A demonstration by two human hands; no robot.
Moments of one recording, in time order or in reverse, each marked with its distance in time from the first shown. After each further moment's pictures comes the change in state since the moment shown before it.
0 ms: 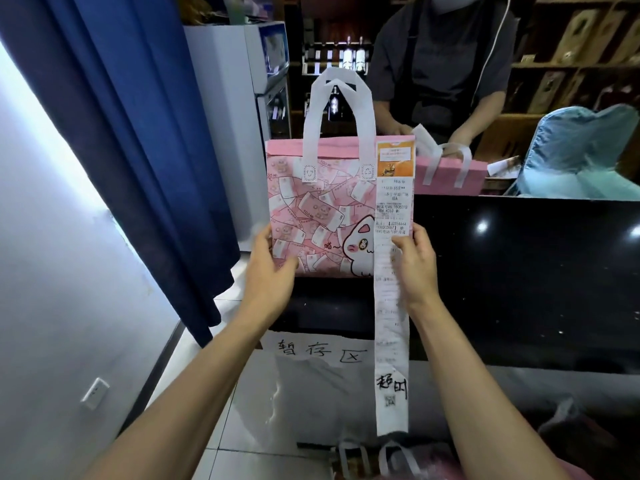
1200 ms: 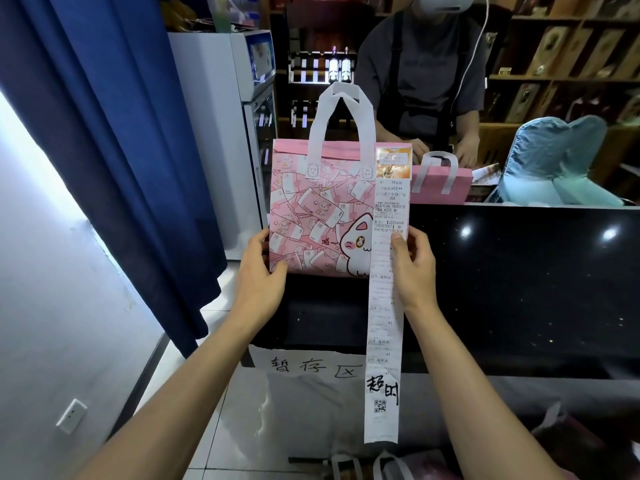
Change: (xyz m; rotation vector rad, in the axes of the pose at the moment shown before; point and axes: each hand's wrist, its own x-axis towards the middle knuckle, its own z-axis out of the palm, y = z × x) left_hand 0.028 -0.007 -0.001 0.056 -0.017 0.049; right_hand 0.014 0.001 -0.003 -0.270 0.124 -0.090
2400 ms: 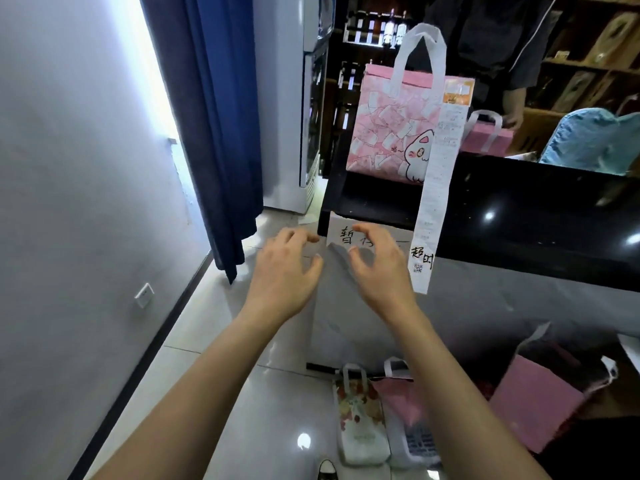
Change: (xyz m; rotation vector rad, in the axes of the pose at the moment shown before) left_hand -0.265 -0.012 -0.133 0.519 -0.003 0.163; right_hand -0.306 -0.047 0.026 -0.475 -0.366 -0.316
